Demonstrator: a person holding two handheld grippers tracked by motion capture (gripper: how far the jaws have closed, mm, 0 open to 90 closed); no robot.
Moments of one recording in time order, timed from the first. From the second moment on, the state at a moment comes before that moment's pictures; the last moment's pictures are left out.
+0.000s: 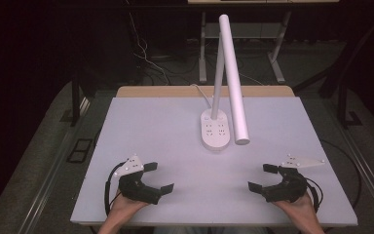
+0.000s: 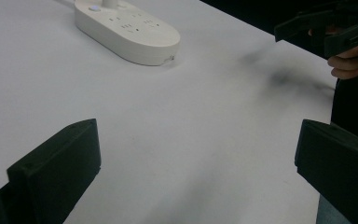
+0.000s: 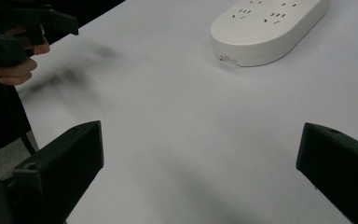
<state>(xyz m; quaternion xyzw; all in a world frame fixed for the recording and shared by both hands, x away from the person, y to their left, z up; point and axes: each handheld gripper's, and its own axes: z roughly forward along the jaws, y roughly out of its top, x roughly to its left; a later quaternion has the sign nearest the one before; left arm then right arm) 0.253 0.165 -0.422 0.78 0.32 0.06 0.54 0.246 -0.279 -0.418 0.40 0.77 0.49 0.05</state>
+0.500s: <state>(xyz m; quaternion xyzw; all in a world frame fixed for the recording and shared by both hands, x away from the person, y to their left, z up) 0.252 0.167 -0.421 0.78 0.32 0.06 0.53 0.245 -0.277 -0.417 0.40 0.77 0.49 0.04</state>
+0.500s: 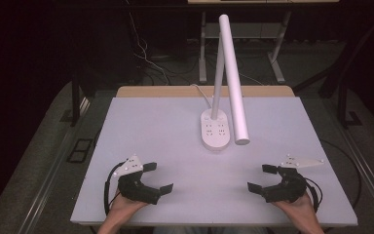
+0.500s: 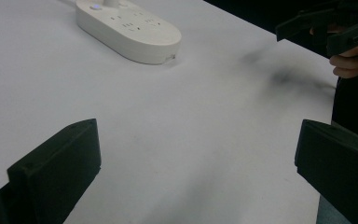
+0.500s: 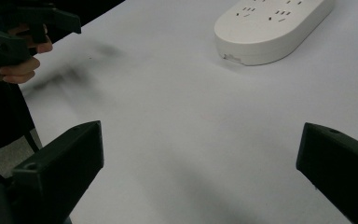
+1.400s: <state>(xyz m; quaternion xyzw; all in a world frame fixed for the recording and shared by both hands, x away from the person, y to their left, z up) 0.262 0.159 -0.410 0.79 0.32 0.05 0.52 0.245 -0.275 -0.417 0.39 0.78 0.49 0.04</state>
